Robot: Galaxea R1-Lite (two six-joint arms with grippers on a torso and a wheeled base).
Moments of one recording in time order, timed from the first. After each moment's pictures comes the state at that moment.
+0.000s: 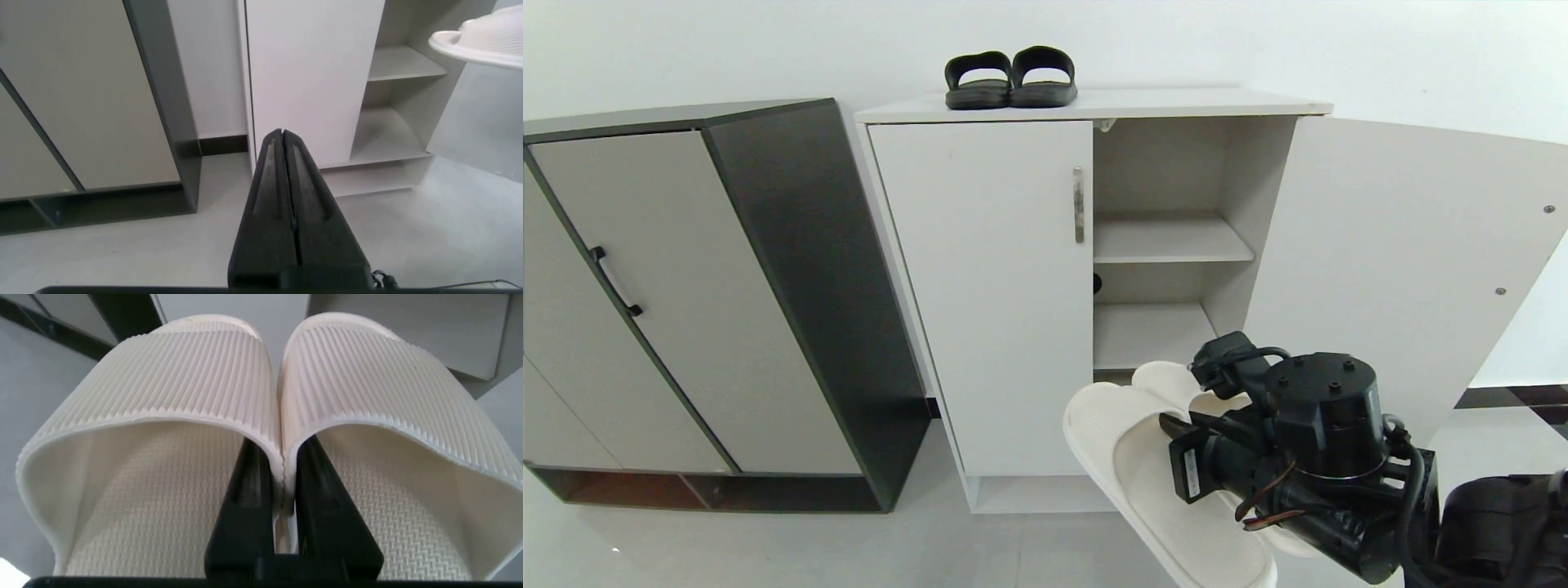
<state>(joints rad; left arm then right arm) 0.00 0.00 0.00 0.00 -0.06 0.03 0.83 1.77 -0.68 -0.76 -0.33 0.12</state>
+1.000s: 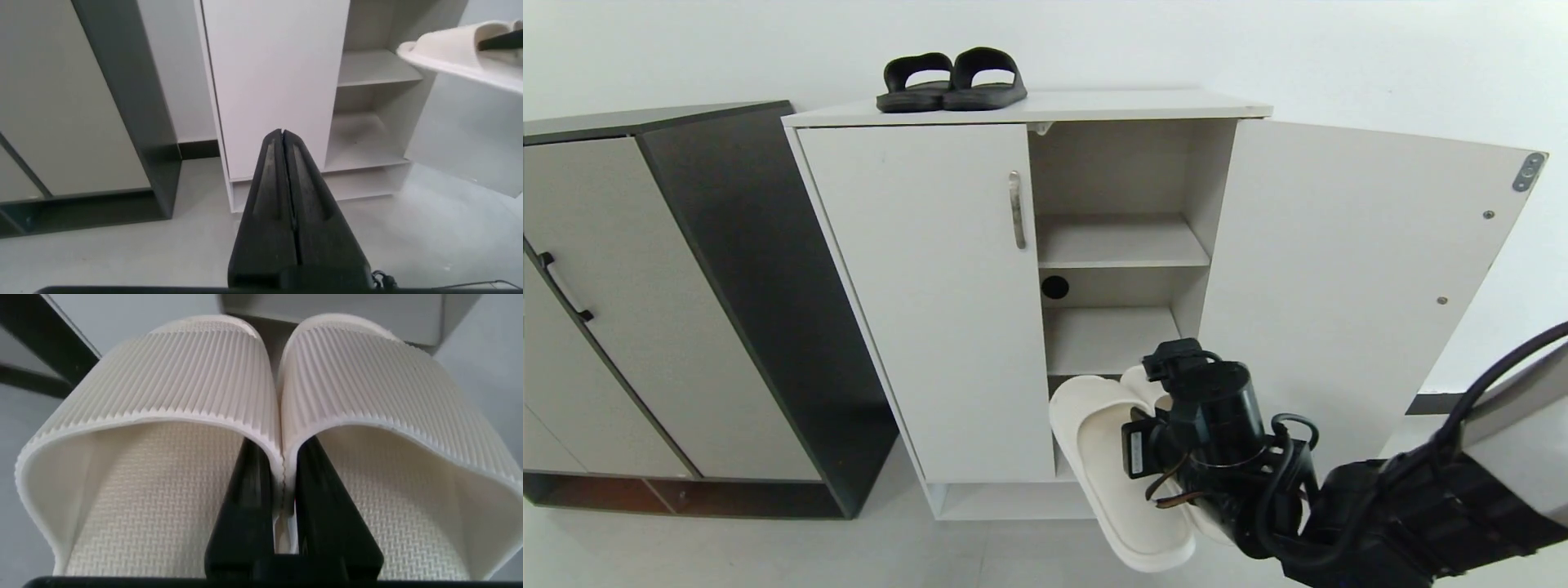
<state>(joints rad) 0.00 0.00 0.00 0.00 -0.06 0.03 0.84 2.00 -0.87 -0.76 -0.49 0.28</state>
